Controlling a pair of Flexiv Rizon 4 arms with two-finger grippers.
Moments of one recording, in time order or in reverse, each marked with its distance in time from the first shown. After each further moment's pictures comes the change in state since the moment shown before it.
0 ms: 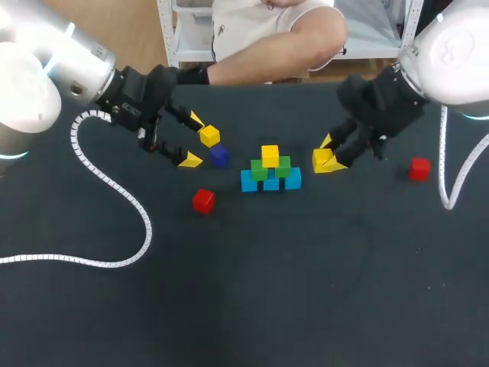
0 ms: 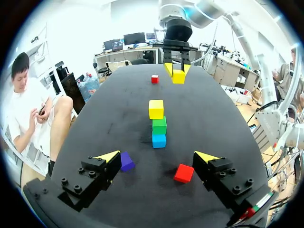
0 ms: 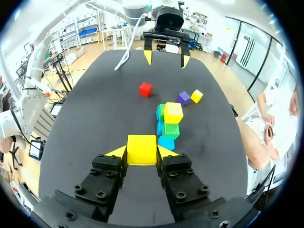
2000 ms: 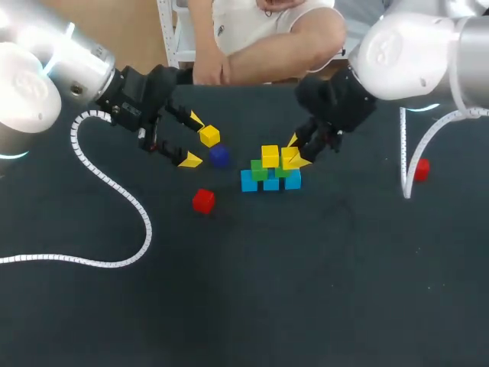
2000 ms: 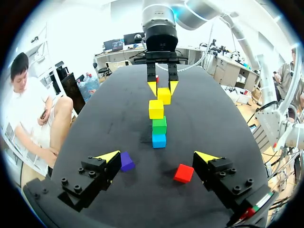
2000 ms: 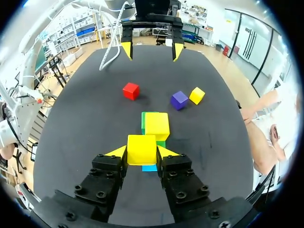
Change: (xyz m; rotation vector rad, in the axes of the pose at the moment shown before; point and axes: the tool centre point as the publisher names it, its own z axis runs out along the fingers) left arm 0.000 0.000 0.000 0.000 0.000 0.000; right arm -0.019 -0.042 0.056 -0.041 0.033 0.039
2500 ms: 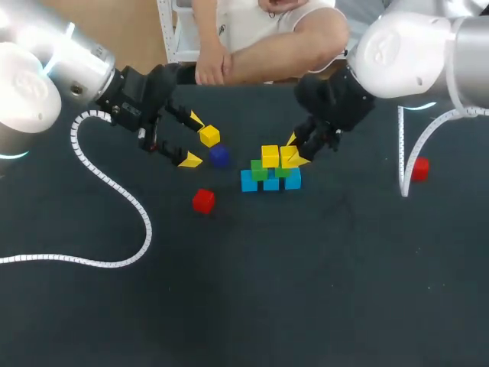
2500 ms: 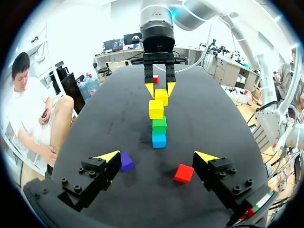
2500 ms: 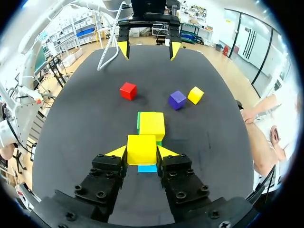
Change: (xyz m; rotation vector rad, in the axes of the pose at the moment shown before) left arm 0.000 0.000 0.000 0.000 0.000 0.000; right arm 0.000 -0.006 0.003 -0.002 -0.006 0.003
